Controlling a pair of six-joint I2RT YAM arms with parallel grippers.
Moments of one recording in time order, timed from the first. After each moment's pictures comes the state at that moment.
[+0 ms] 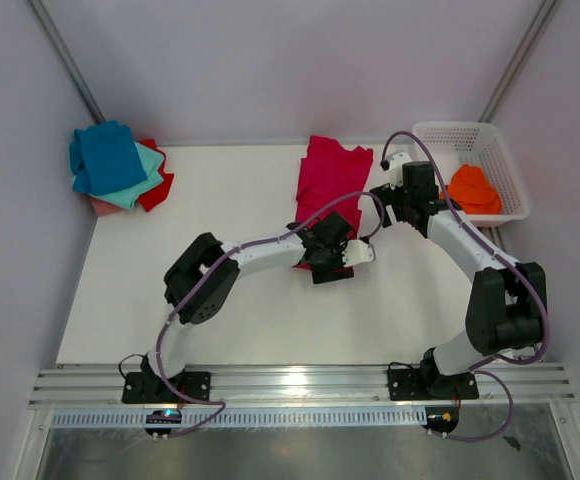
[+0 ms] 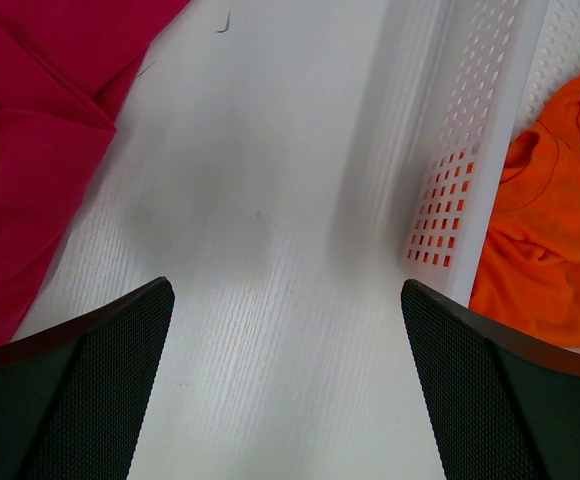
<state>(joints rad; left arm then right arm) -0.93 2.09 1.53 -0.47 0.04 0.56 0.16 1.53 1.08 -0.28 0.13 -0.29</state>
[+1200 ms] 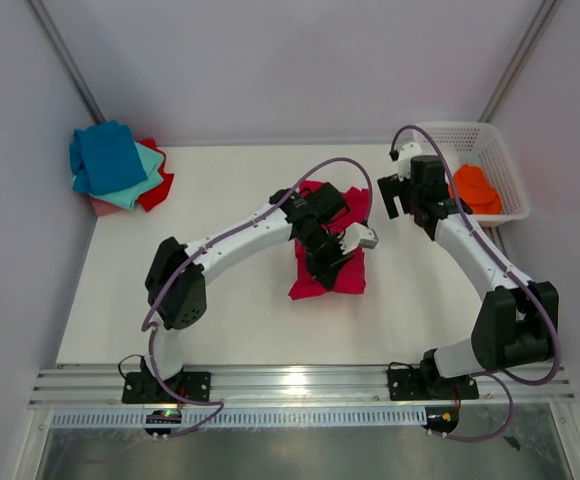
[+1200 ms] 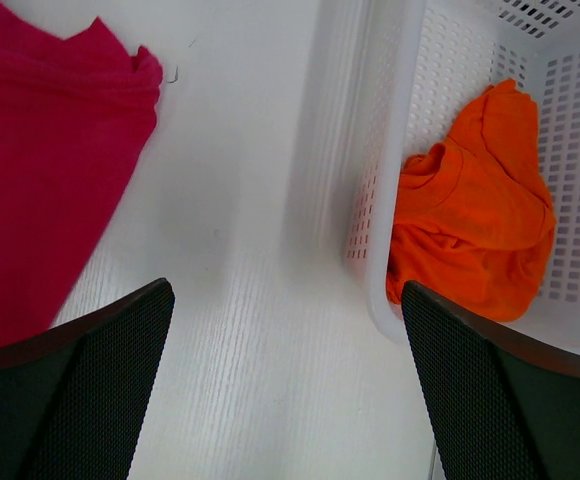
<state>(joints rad) -0.90 1.99 1.79 -1.03 0.56 0.37 0.16 1.44 1.10 -0.28 0.20 -0.29</state>
